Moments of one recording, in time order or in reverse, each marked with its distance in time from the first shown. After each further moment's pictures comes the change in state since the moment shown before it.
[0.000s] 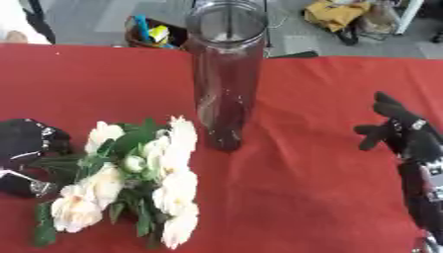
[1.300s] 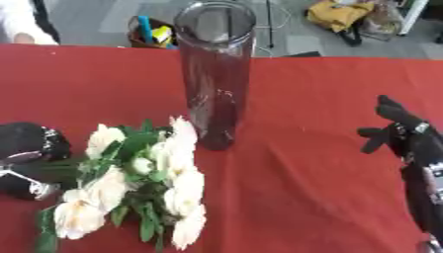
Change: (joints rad) left arm 0.005 0.015 0.000 -0.034 0.197 0.018 -0.134; right arm 0.006 0.005 0.000 0.000 0.000 0.009 -0.001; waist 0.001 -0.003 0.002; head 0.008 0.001
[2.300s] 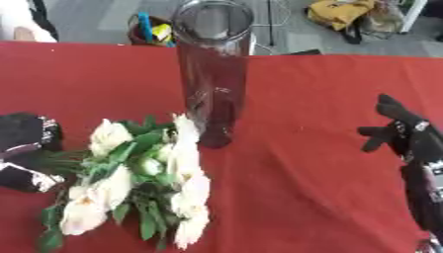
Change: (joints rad) left arm -0.001 0.005 0.000 -0.028 -0.002 0.000 0.108; right arm 0.003 0.000 0.000 0.000 0.000 0.001 0.001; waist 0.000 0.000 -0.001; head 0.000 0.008
